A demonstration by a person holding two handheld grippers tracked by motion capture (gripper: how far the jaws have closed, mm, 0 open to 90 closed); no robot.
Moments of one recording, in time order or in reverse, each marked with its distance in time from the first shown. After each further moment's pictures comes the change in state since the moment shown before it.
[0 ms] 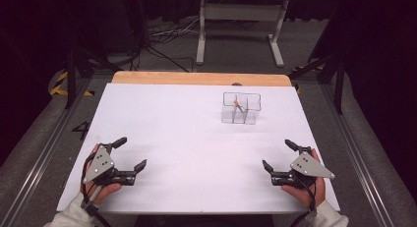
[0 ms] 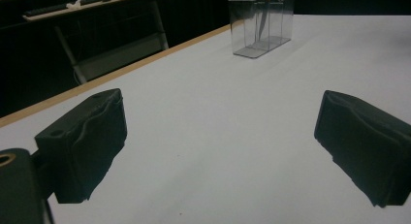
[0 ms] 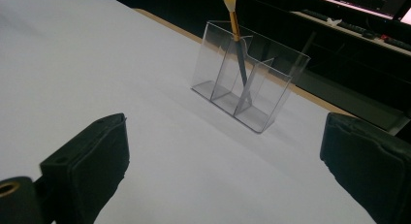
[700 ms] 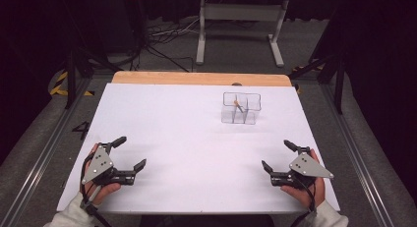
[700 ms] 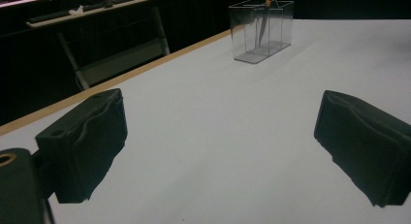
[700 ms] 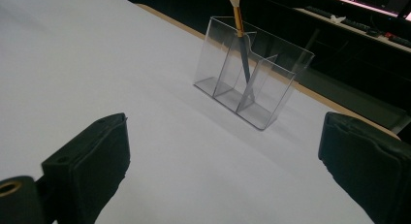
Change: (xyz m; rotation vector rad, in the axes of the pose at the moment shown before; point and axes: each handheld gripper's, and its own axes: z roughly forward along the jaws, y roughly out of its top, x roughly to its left) left arm 0.001 0.002 -0.001 -0.011 0.004 0.007; right arm 0.001 -0.001 0.001 0.016 0.009 -0.007
